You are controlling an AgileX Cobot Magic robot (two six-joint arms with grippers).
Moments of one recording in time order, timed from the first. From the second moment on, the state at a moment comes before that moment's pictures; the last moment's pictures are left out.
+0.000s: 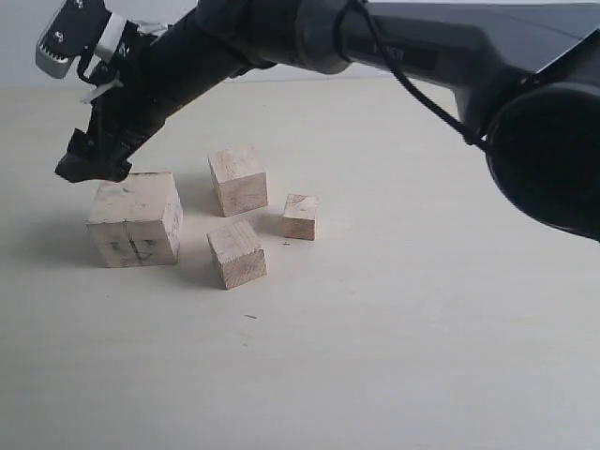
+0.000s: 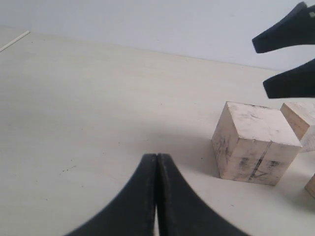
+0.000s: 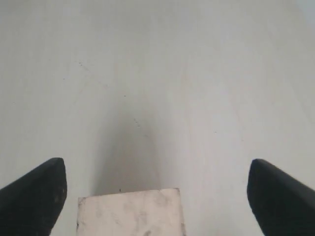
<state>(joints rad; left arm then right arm) 0.04 0.00 0.00 -0.07 0.37 -0.06 0.88 2.34 -2.04 0.83 0.73 -1.24</state>
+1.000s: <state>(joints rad) 0.04 0.00 0.00 -0.07 0.37 -0.06 0.85 2.41 -2.04 -0.21 0.79 0.27</state>
